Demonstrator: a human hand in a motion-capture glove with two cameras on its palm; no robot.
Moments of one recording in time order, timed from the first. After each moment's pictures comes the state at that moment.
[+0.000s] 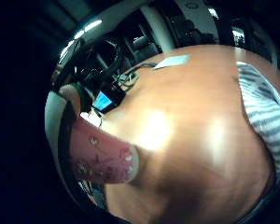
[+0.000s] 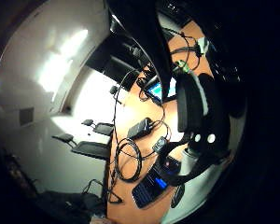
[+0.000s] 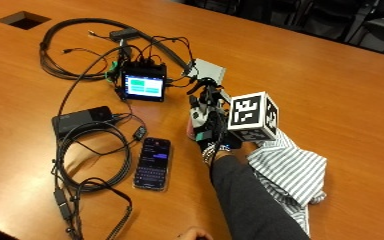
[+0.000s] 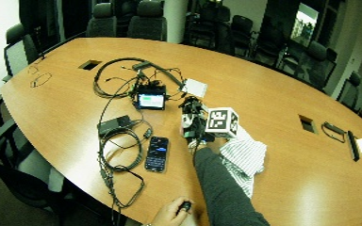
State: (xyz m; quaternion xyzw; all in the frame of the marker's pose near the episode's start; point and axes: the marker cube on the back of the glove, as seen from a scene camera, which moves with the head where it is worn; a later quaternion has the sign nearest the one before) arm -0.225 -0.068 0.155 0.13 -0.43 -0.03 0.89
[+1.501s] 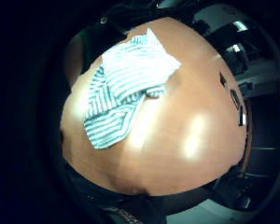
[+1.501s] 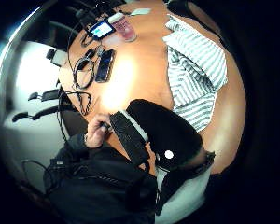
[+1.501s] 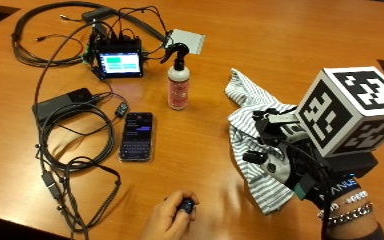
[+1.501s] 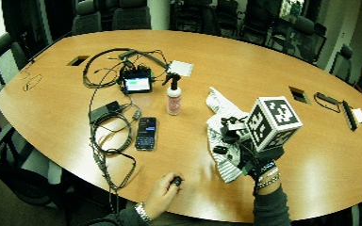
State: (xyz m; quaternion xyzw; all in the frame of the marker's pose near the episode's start) arm -0.086 0.088 0.009 -0.04 -0.03 -0.15 0.99
